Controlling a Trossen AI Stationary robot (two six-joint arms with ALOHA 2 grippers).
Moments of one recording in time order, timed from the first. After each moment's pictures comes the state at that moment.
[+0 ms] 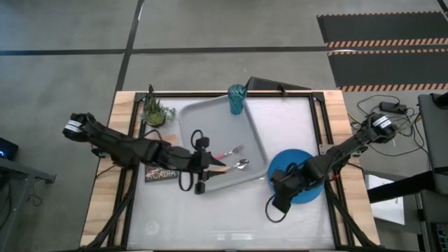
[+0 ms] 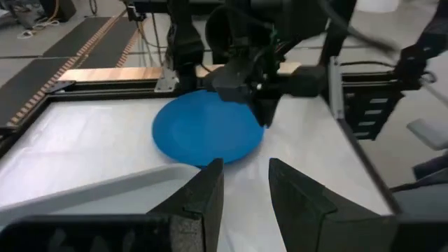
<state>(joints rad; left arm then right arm) -0.31 1.34 1.07 -0.06 -0.26 -0.11 0.52 1.45 1.01 -0.81 -0.11 1.16</state>
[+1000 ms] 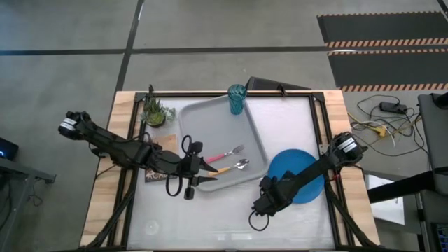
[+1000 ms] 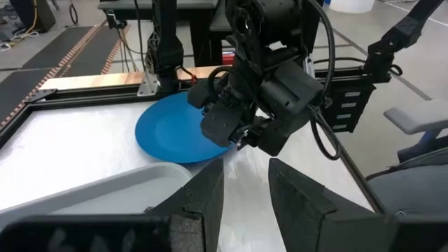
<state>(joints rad) -0.38 1.26 1.01 -0.06 -0.26 -0.09 0.54 1.92 1.31 -1.18 0.01 1.24</state>
